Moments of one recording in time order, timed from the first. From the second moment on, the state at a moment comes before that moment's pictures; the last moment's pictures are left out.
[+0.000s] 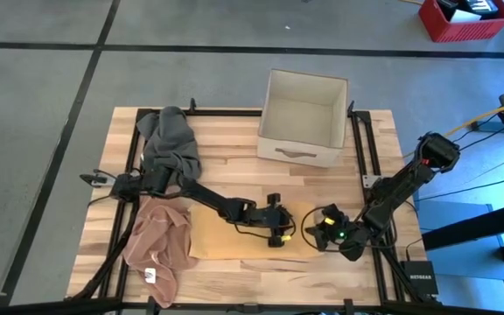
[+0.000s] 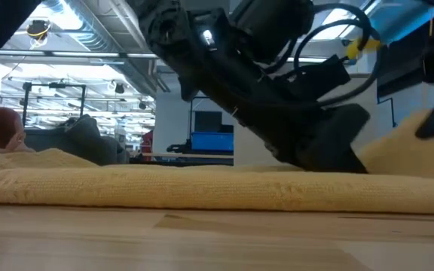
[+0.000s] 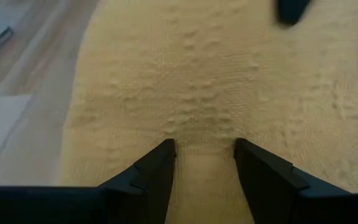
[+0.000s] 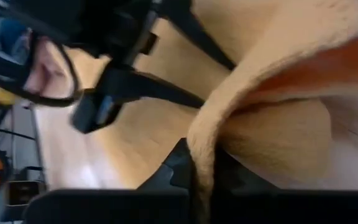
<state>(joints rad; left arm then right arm) -0.21 2.33 1.49 0.24 -0.29 -0.04 0.86 1.37 0.45 0.00 0.72 1.61</state>
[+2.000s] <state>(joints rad) -0.44 2.06 1.43 -0.62 -0.43 -0.47 0.63 1.37 0.56 0.22 0.69 1.05</state>
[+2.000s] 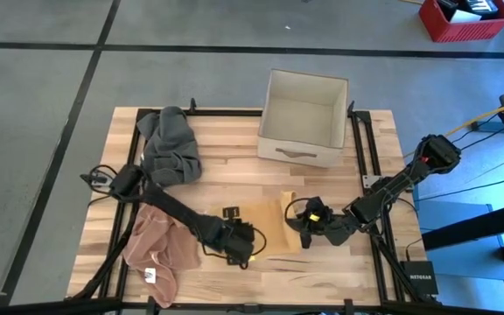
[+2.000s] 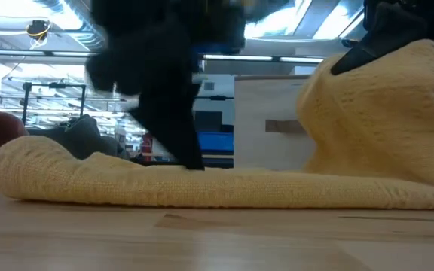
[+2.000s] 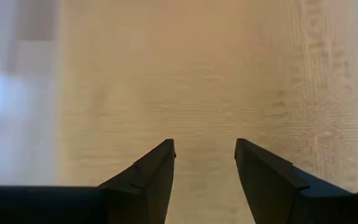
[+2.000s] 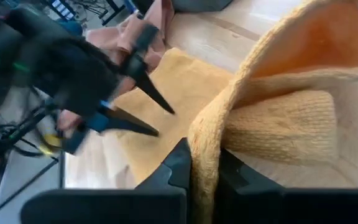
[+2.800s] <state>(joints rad) -0.40 2.09 1.33 -0.21 -0.41 -0.32 0.47 1.56 0.76 0.35 0.52 0.83</state>
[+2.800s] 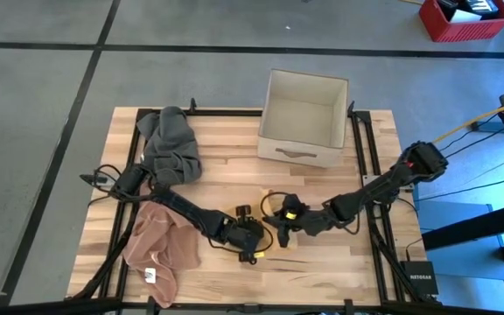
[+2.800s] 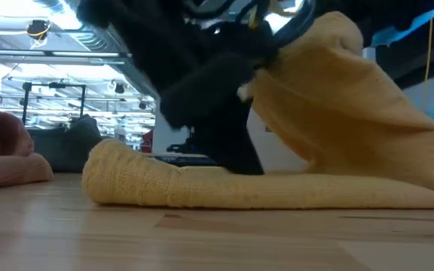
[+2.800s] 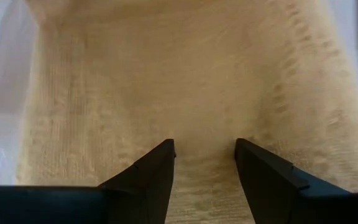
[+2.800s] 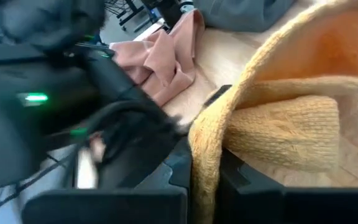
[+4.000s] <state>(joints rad) -0.53 1.99 1.21 -0.40 -0.46 -0.60 0.41 1.87 0.93 0.47 0.39 0.88</state>
